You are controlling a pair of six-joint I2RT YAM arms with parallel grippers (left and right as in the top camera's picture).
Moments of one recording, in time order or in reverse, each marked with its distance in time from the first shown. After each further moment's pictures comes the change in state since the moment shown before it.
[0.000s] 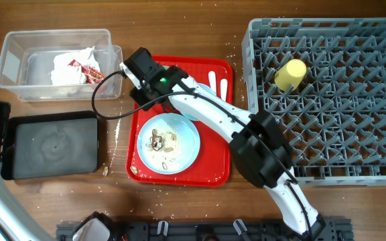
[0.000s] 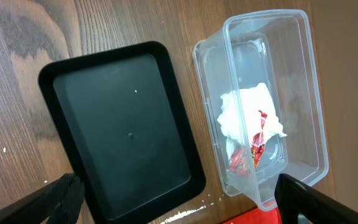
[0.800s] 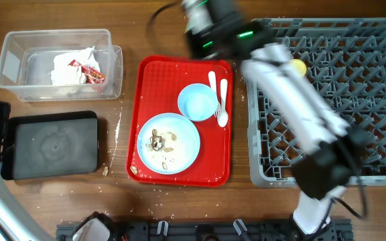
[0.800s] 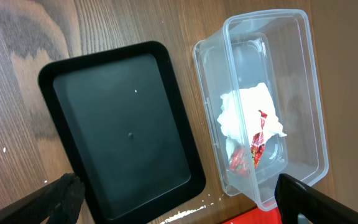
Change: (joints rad) left arm 0.000 0.000 0.000 0.000 0.000 0.000; right arm -0.352 -0.365 0.002 -0.142 -0.124 0.084
